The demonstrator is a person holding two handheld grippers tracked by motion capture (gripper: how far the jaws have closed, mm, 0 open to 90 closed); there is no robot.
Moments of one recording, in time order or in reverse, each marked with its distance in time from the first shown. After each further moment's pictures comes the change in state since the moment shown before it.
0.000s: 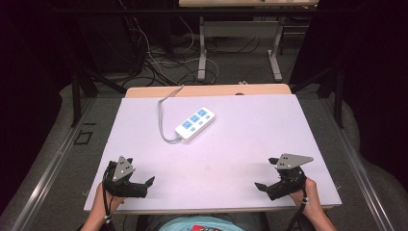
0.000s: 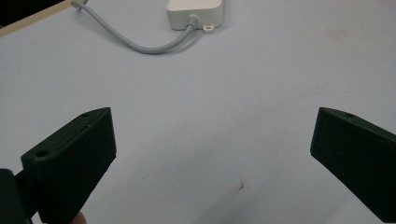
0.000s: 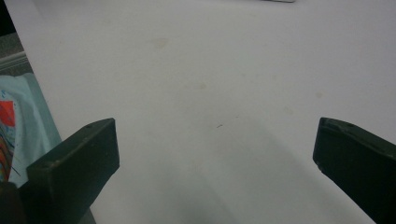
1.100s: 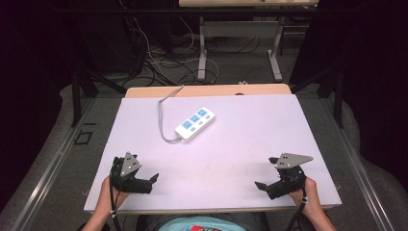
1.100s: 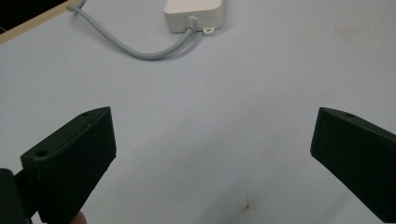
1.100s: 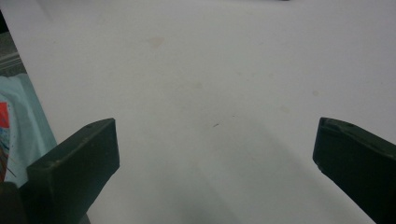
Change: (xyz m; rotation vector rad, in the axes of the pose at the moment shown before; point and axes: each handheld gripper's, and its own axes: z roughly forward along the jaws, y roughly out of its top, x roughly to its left) left arm -0.003 0.012 0.015 0.028 0.004 0.031; right arm -0.002 0.000 0.001 0.003 -0.013 0.004
